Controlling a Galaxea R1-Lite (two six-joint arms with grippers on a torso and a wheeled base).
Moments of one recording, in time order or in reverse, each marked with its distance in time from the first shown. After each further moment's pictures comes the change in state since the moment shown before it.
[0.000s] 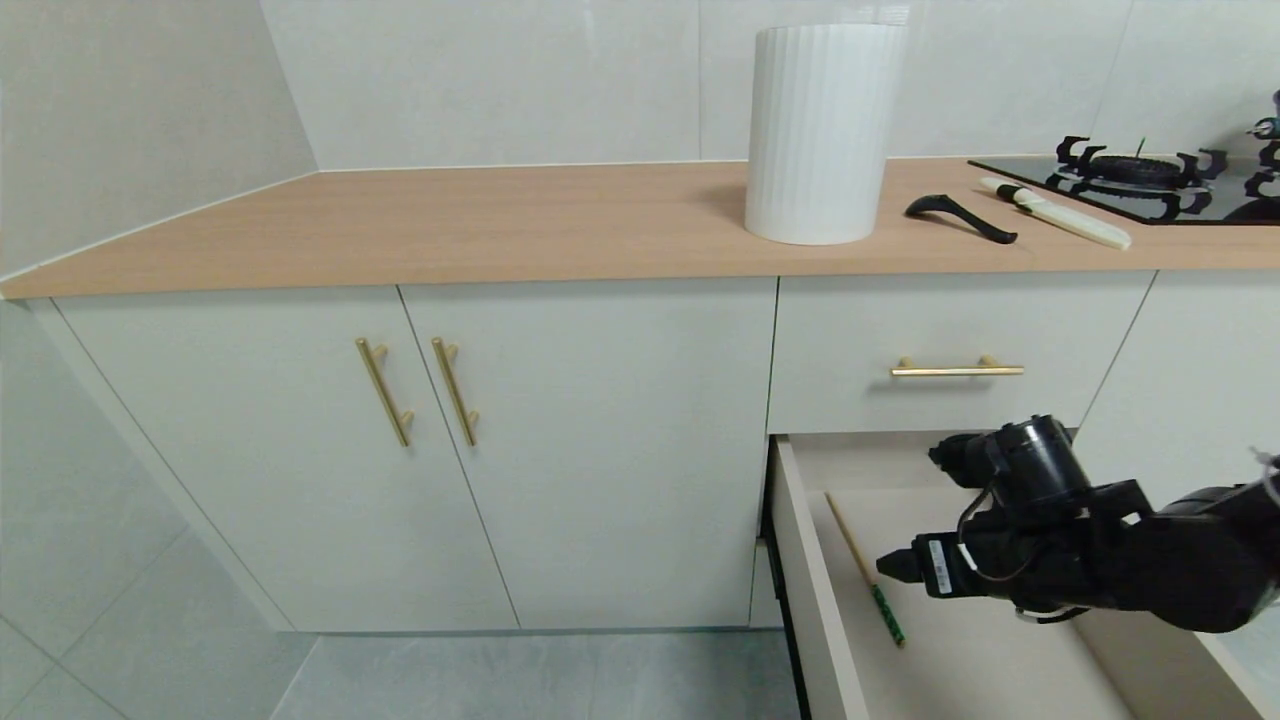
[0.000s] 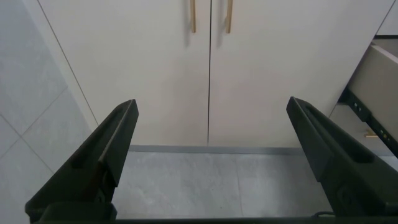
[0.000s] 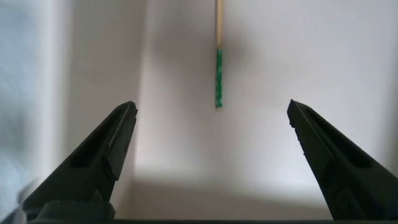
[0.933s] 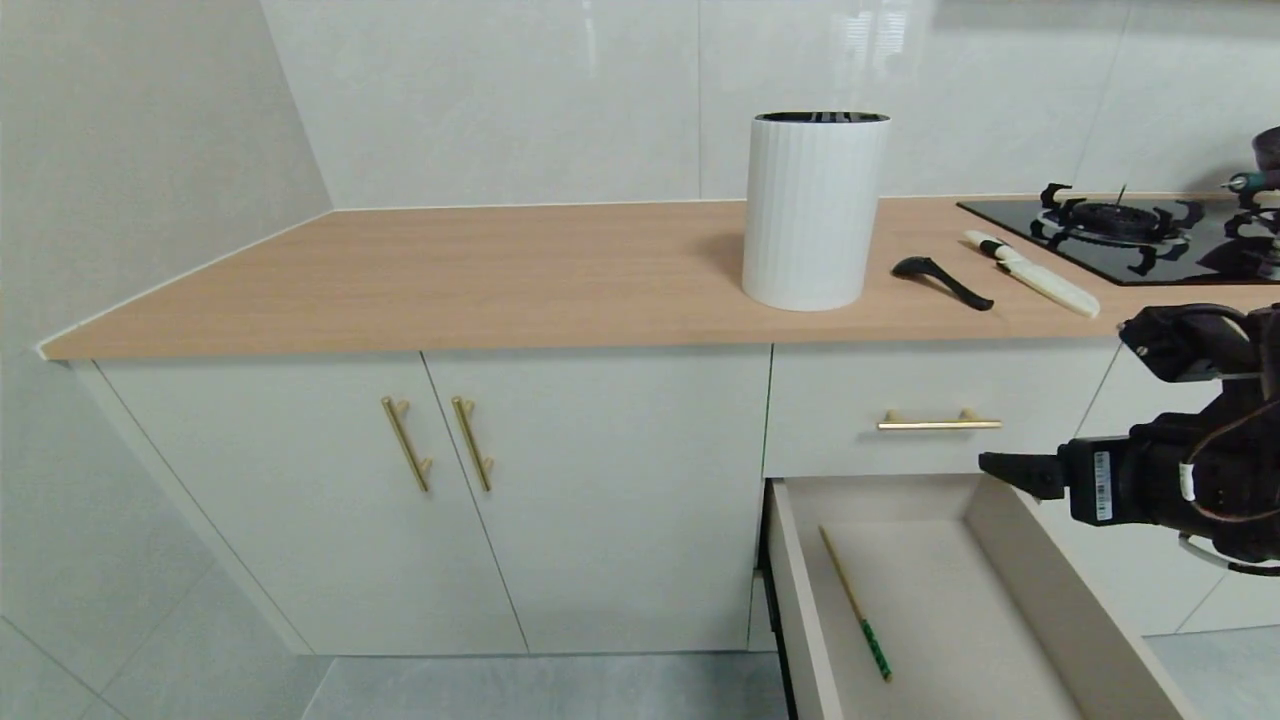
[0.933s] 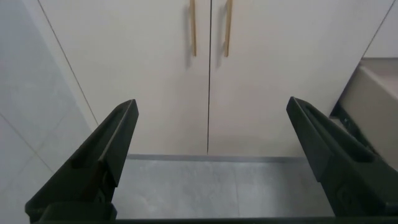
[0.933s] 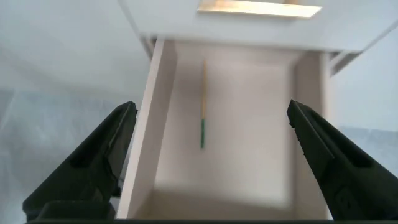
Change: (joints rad) left arm 0.000 0.000 0.000 0.000 0.000 0.000; right arm -0.035 -0.492 -0.032 0.179 -0.059 -0.097
